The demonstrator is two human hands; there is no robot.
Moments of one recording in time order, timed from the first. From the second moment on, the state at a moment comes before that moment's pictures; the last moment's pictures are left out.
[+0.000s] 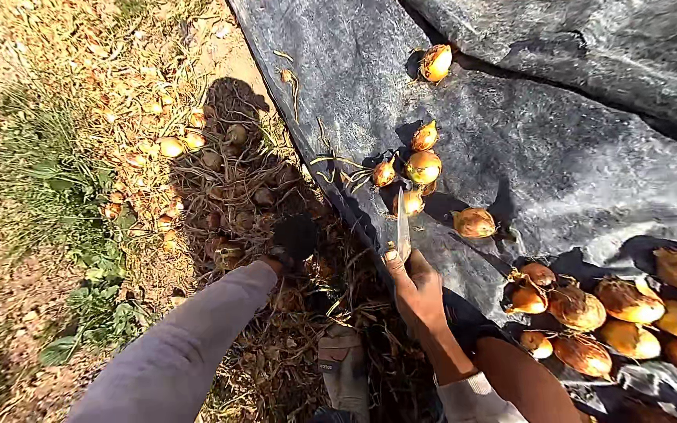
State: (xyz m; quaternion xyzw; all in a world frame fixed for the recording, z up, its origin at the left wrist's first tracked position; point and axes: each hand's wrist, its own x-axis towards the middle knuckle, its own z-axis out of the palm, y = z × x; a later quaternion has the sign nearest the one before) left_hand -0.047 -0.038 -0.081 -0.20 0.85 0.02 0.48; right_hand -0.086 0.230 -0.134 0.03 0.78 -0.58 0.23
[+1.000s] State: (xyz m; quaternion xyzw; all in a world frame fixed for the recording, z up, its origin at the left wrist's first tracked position) left_hand -0.056 -0.037 -0.013 -0.18 0.89 0.37 0.18; right_hand -0.062 0.208 -0.134 0.02 0.63 -0.59 0.50
